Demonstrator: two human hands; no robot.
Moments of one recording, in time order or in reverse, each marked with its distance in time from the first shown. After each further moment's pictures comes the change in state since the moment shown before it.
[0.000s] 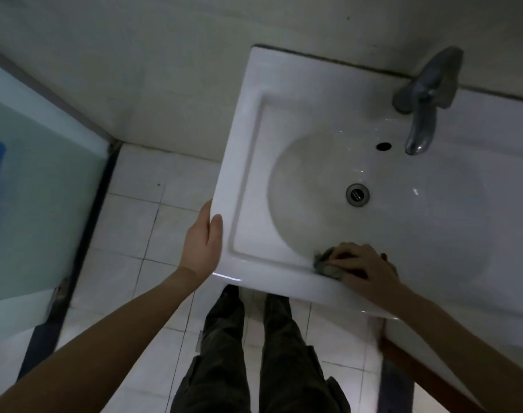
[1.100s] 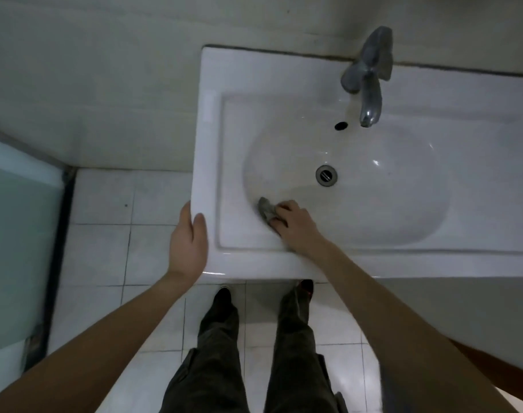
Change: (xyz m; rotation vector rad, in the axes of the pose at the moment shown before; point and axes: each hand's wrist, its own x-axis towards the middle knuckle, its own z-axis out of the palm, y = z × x) left_hand -0.002 0.001 0.001 -0.075 -0.011 0.019; right_hand 0.088 -0.033 0.063 -0.074 0.127 0.425
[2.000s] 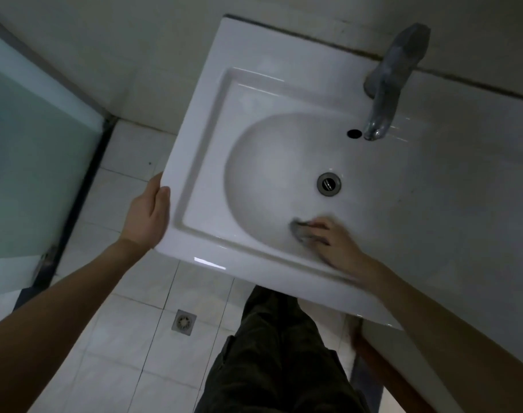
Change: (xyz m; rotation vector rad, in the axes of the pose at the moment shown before) left_hand -0.005 0.012 0.009 0.300 0.133 0.002; right_hand 0.007 0.153 -0.069 -0.044 -0.191 -0.271
